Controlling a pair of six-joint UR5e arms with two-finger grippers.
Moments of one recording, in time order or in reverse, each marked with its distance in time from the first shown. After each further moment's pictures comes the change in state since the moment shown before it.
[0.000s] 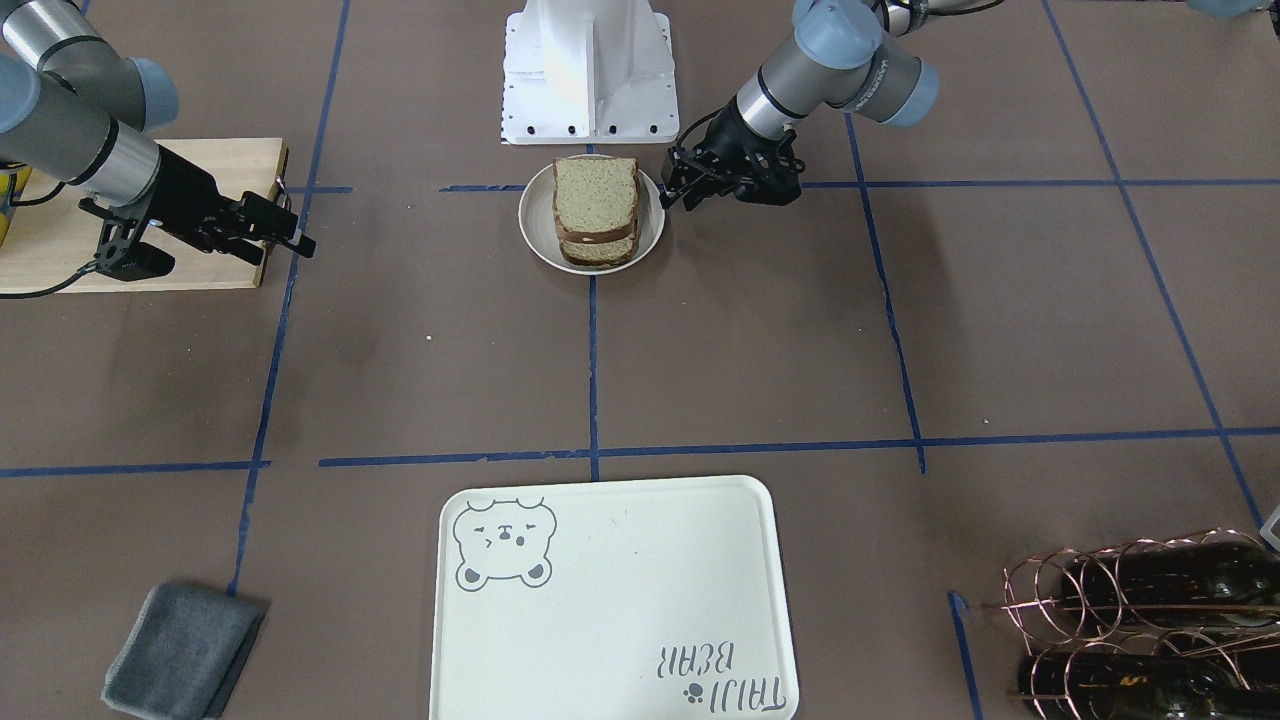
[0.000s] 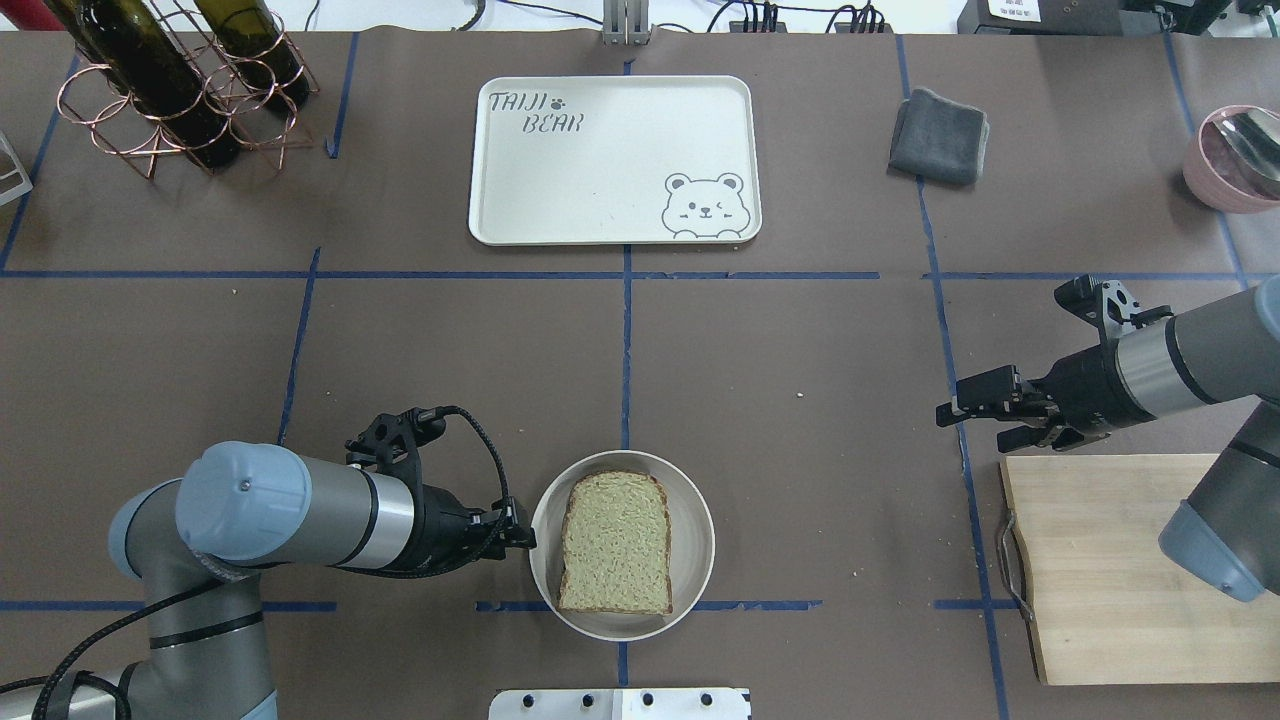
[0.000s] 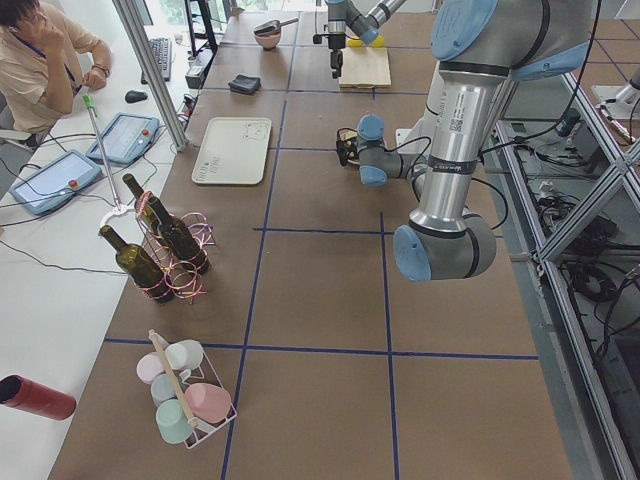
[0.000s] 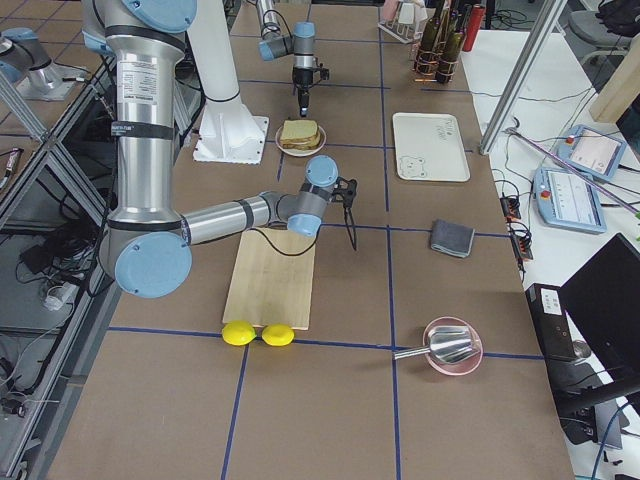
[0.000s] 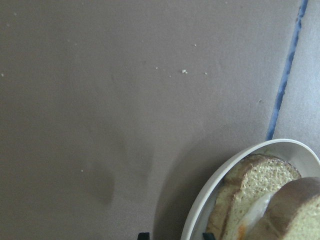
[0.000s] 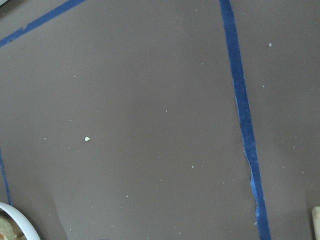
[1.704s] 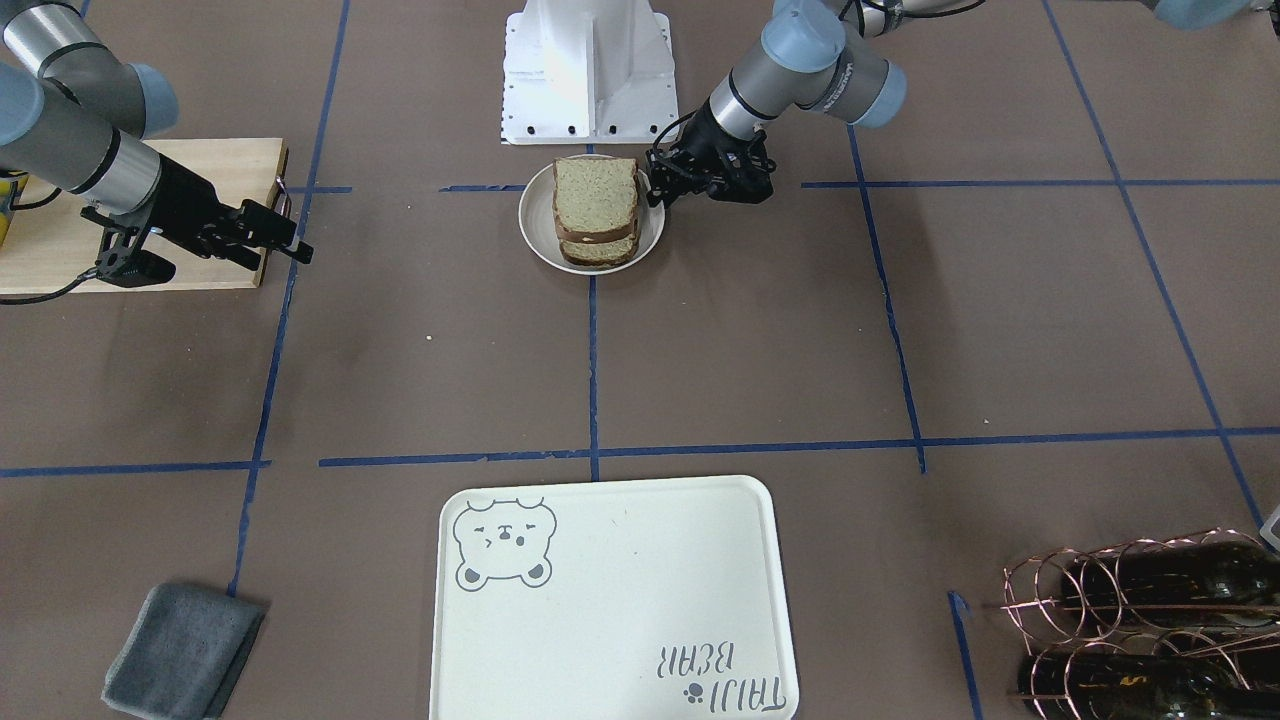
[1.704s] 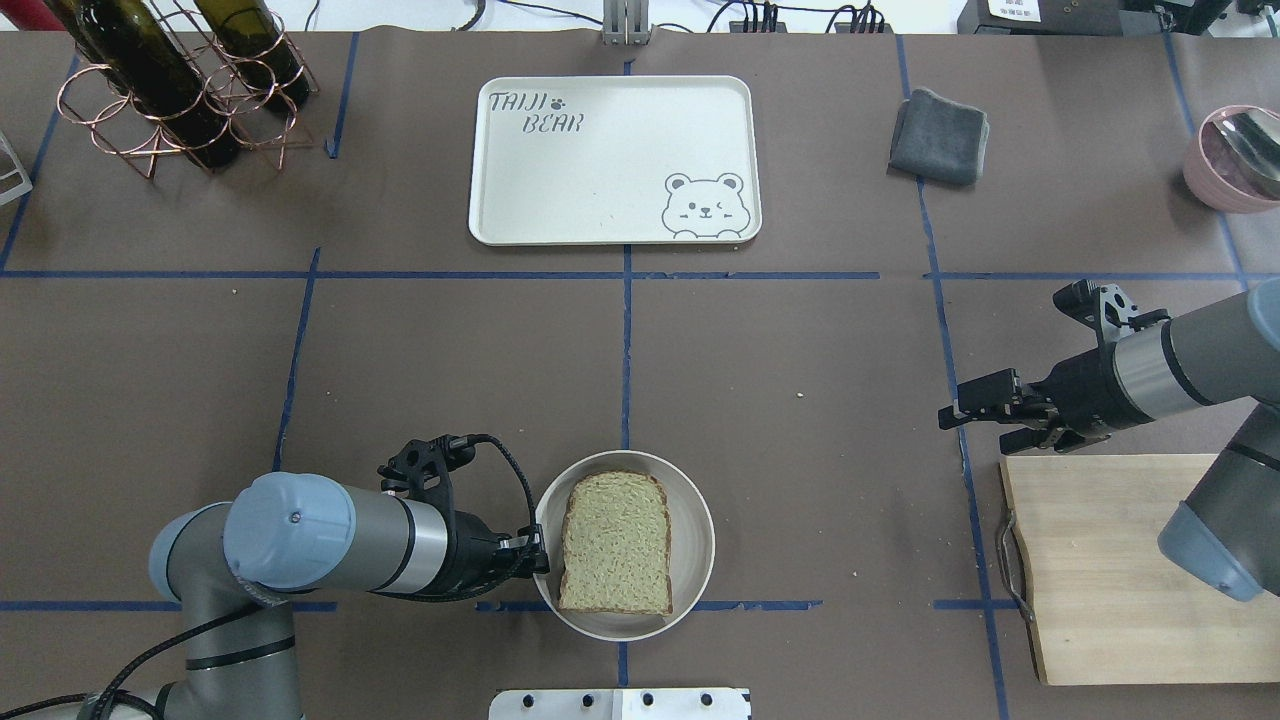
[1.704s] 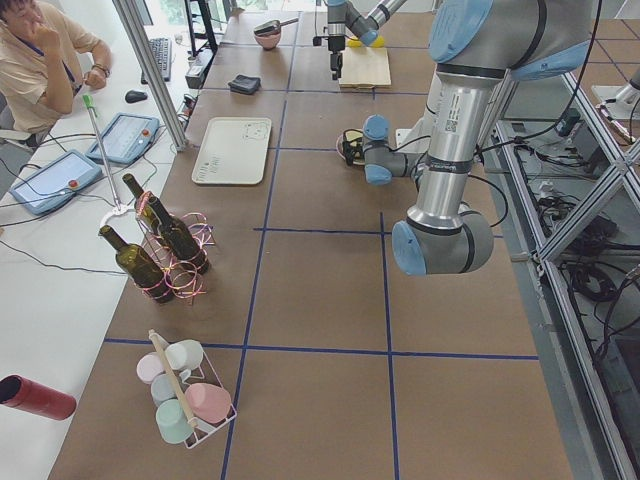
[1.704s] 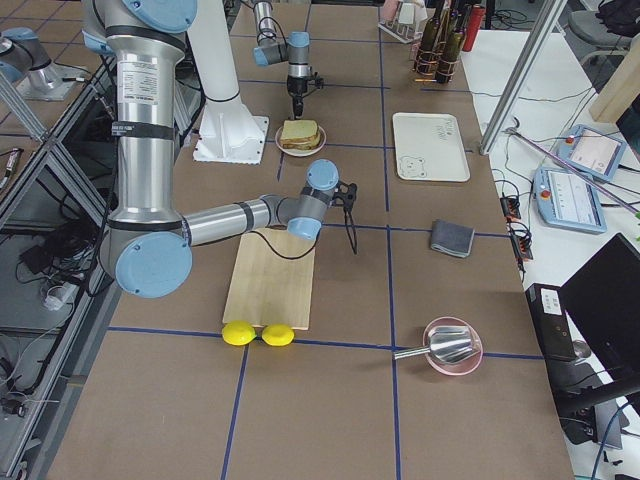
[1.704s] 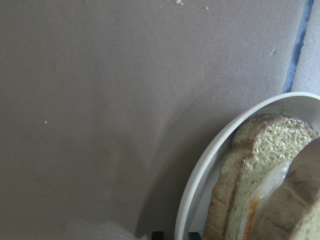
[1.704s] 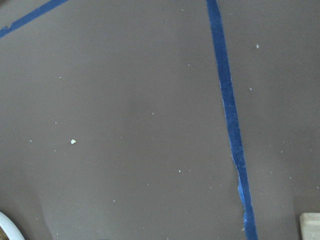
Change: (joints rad) left arm 0.045 -0.037 0.048 0.007 0.037 -0.001; right arm -0.003 0.001 -0.023 0.000 -0.002 -0.015
